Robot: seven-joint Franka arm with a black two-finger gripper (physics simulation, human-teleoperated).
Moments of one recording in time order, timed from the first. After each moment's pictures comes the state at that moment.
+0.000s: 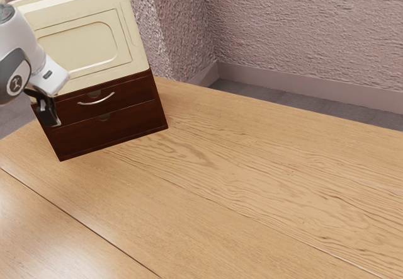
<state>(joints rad) -0.06 -0.05 0.58 -1.78 0.34 2.17 1.06</state>
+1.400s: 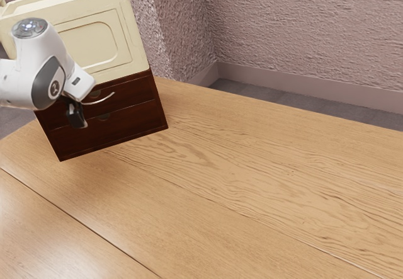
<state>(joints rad) -0.01 0.20 0.58 -1.65 0.11 2.27 1.18</state>
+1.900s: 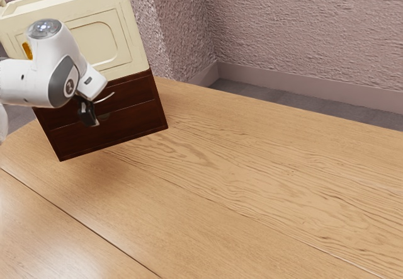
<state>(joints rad) 0.01 0.31 0.56 -1.56 0.03 2.28 1.24</state>
